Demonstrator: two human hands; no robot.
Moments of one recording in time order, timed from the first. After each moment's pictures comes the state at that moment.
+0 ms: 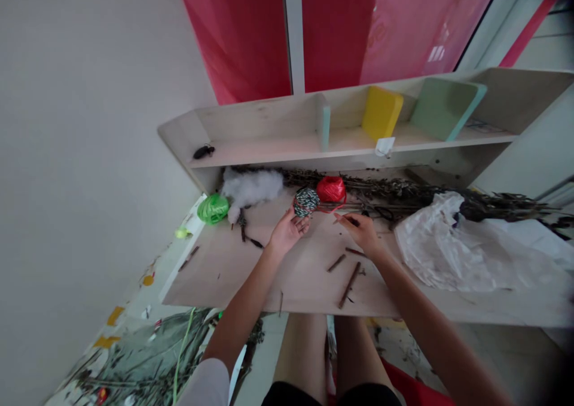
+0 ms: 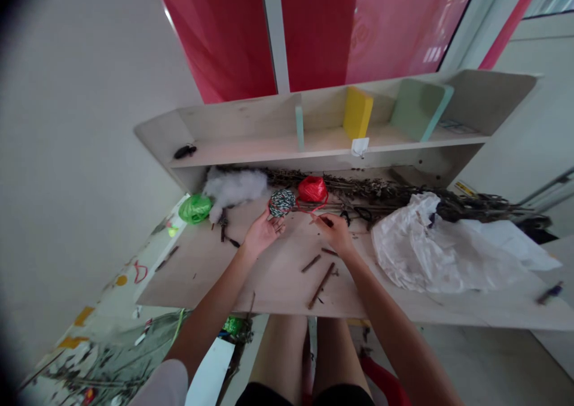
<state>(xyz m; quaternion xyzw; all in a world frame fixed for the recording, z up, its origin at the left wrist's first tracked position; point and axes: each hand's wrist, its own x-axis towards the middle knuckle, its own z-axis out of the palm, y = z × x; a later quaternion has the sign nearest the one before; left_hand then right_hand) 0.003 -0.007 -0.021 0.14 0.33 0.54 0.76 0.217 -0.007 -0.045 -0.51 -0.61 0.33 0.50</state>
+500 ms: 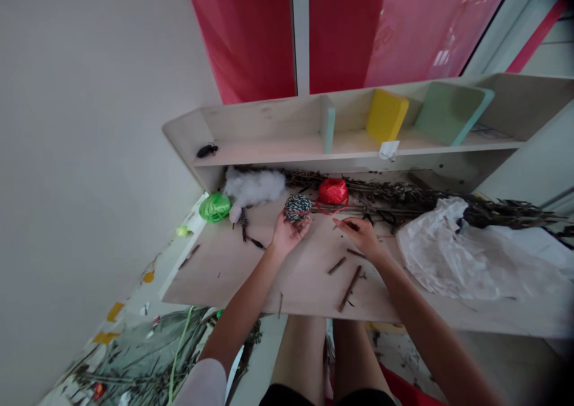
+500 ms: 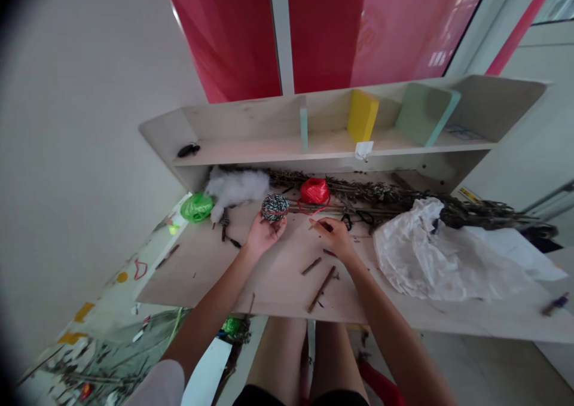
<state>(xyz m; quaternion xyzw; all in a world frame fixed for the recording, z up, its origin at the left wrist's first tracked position) 0.002 -0.006 -0.016 0.06 0.33 0.53 0.78 0.214 -0.012 -0.038 -0.50 -0.63 0.36 0.47</state>
